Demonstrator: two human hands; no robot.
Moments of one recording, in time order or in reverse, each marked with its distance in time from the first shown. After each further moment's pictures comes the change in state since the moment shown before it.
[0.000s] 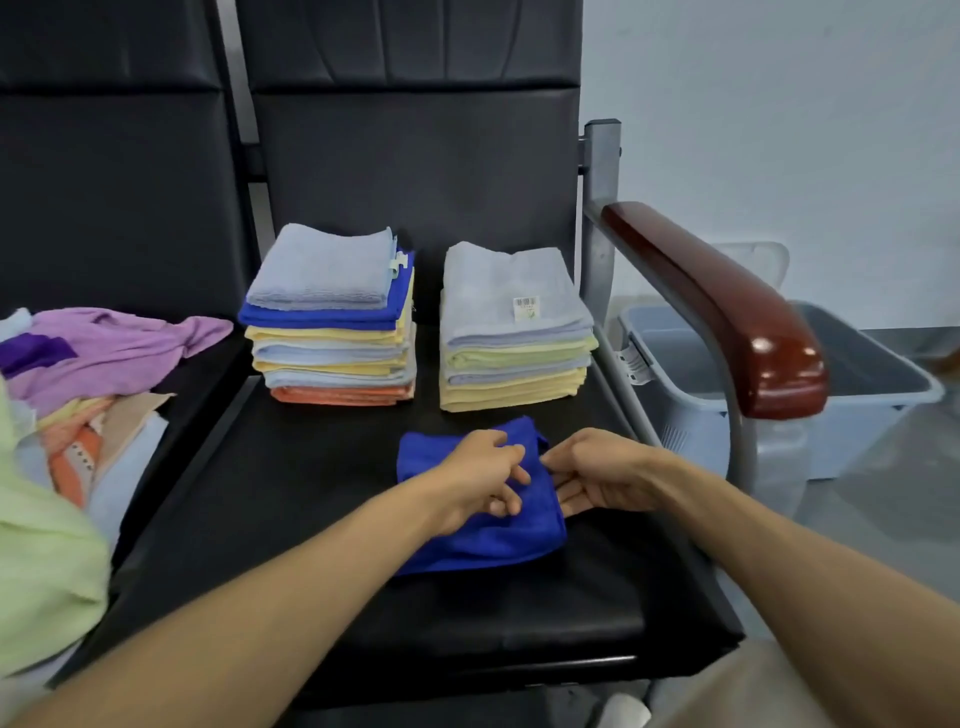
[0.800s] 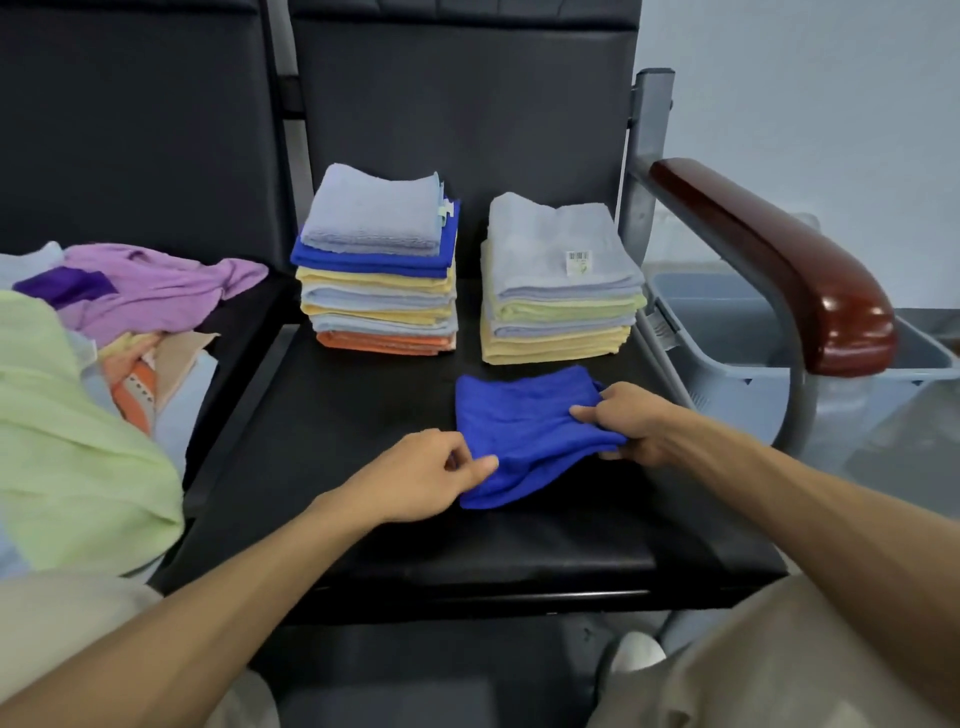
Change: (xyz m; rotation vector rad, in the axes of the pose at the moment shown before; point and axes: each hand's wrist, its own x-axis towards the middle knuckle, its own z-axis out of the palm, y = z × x) left_hand -0.057 -0.059 -0.086 0.797 0.091 0.256; right_hand 0.001 -0.009 0.045 -0.133 0.449 -0.015
